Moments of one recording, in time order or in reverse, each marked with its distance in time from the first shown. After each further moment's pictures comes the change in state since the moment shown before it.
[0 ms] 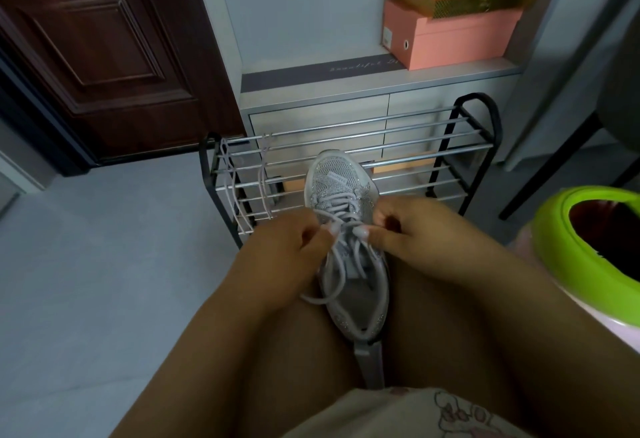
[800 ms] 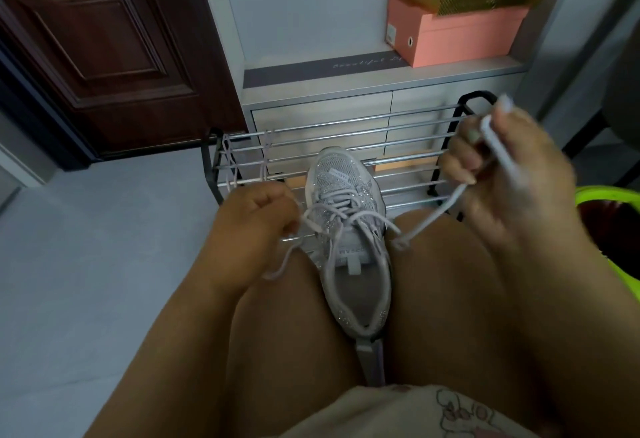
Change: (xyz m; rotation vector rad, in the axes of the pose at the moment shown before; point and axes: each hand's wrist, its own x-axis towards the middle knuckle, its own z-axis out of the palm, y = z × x) left_hand 0.005 0.001 -0.031 -0.411 0.134 -0.057; right_hand 0.006 -0.003 -0.039 1.657 0.511 -0.128
